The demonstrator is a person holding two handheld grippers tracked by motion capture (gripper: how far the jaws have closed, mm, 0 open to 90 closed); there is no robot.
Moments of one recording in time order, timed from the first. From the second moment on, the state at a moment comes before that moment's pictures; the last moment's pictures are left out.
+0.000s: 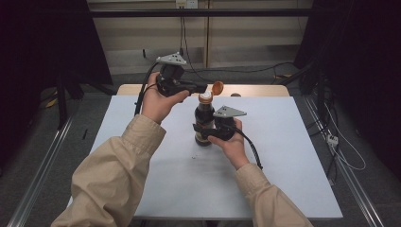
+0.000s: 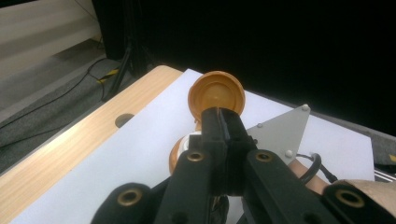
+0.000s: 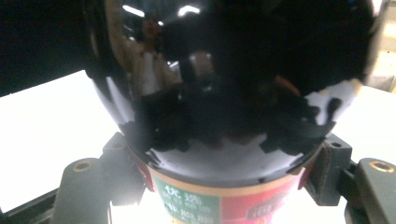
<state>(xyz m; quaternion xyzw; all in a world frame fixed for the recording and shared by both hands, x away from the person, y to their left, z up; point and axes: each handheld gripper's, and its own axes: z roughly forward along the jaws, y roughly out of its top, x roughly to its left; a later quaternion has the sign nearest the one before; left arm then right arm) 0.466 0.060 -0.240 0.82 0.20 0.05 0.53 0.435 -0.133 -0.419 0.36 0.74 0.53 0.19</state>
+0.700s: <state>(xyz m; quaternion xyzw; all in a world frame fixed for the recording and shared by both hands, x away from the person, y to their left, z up) 0.464 0.076 -0.252 0.81 0.23 0.05 0.53 0.428 -0.146 -0.412 0.39 0.73 0.54 0.17</state>
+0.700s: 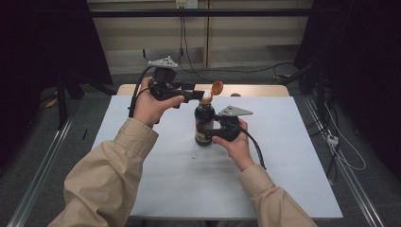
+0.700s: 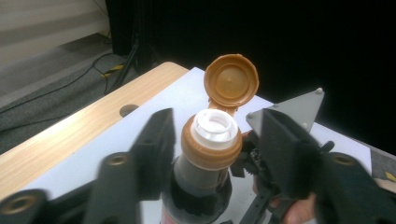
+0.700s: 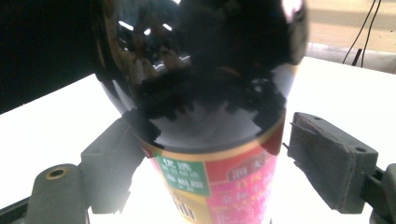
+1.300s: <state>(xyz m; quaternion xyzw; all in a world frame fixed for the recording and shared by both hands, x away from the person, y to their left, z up) 0.451 0.096 -0.278 0.80 0.24 0.05 0.54 0.405 -0.168 -0.410 0.38 0.73 0.54 0.15</state>
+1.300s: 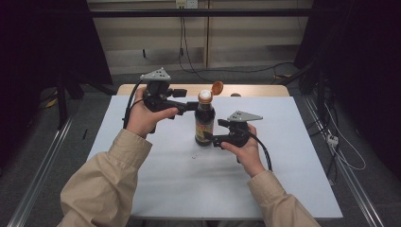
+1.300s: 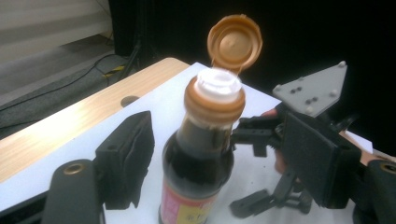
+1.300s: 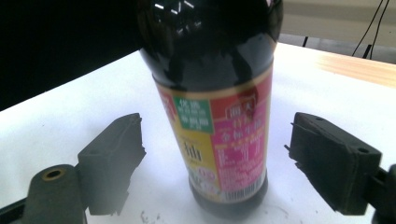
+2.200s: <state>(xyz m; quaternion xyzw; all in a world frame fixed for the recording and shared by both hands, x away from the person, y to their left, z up) 0.423 0.131 -0.333 0.80 0.25 0.06 0.54 0.369 -0.196 -0.419 0.37 0.76 0.52 0.15</state>
